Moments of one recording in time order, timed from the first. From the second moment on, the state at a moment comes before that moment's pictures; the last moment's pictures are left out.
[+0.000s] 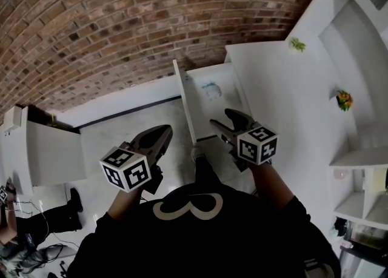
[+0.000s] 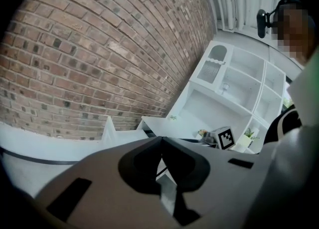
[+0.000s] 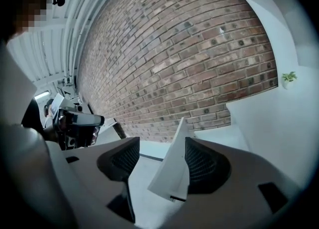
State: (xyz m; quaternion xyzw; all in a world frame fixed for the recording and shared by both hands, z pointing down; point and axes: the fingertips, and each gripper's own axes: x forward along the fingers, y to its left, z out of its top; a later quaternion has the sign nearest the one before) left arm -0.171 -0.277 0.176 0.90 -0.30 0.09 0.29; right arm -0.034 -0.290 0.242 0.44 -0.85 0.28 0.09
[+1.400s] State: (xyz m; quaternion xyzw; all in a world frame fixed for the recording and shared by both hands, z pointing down) left arm -0.182 -0.444 0.287 0.83 -0.39 0.13 0.39; right arm 0.021 -0.488 0.526 0.46 -0.73 0.37 0.34
